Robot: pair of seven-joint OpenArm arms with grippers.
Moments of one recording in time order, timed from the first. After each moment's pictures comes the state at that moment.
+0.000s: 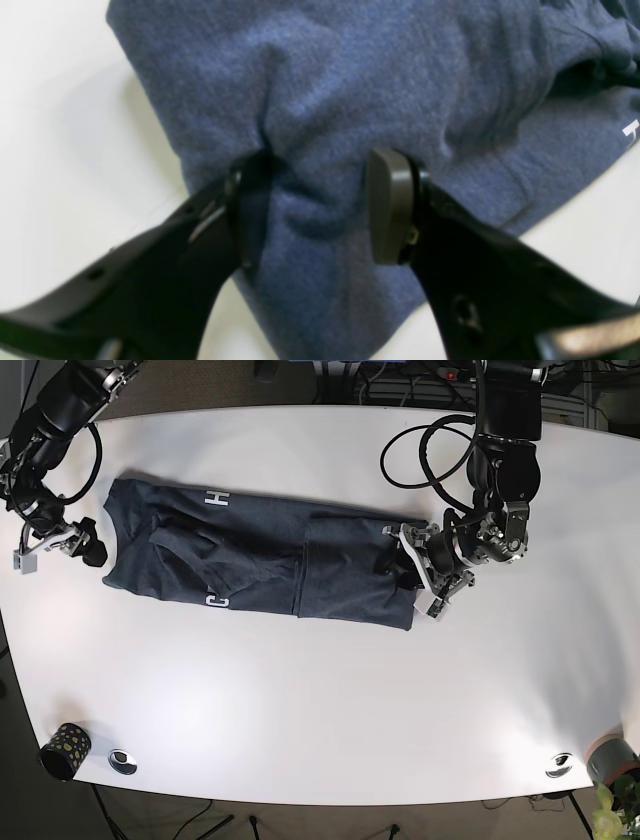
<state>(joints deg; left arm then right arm) -4.7 -6.7 2.3 79.1 -23.0 -30.5 43.4 2.6 23.2 49.6 67.6 43.7 38.4 -63.5</state>
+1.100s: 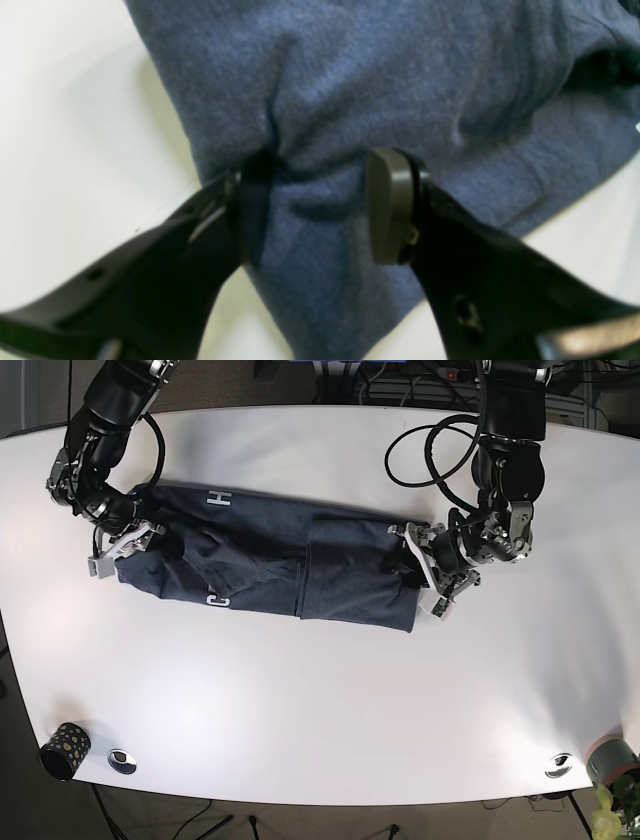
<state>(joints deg) -4.6 -7.1 2.4 79.0 -22.4 -30.5 43.4 1.6 13.1 37.8 71.2 44.2 38.2 -61.5</state>
